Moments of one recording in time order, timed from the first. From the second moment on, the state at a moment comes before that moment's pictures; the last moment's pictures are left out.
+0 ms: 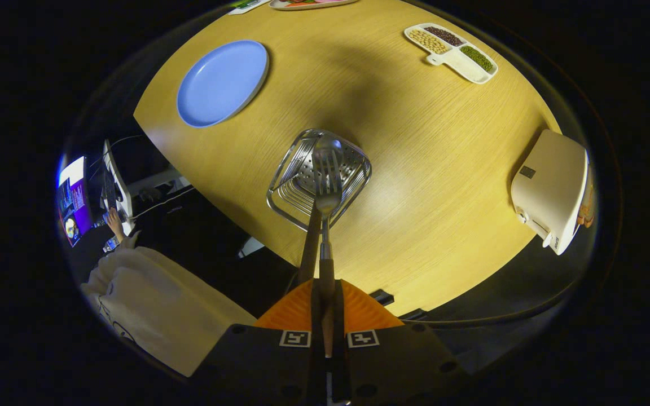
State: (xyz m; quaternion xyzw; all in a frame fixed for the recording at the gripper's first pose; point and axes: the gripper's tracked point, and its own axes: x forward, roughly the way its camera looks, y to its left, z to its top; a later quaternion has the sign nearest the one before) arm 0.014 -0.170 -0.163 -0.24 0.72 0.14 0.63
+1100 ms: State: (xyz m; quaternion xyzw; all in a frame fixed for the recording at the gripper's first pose) arm 0.026 -0.105 -0.108 -0.09 0.58 0.16 0.79
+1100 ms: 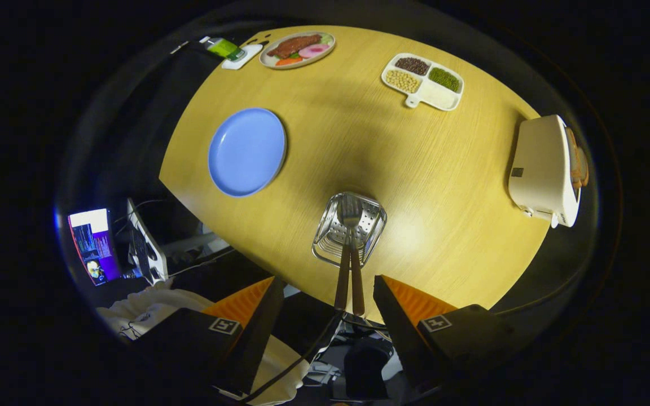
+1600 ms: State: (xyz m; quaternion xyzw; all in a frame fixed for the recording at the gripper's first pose) arm 0.033 -0.087 -0.013 0.00 0.28 0.05 0.96
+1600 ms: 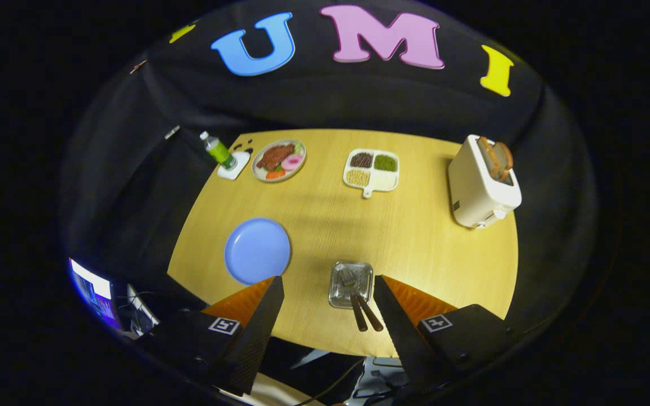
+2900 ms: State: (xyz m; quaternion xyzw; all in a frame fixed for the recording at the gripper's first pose) arm -0.073 -0.164 0.105 0.02 -0.12 0.00 0.99
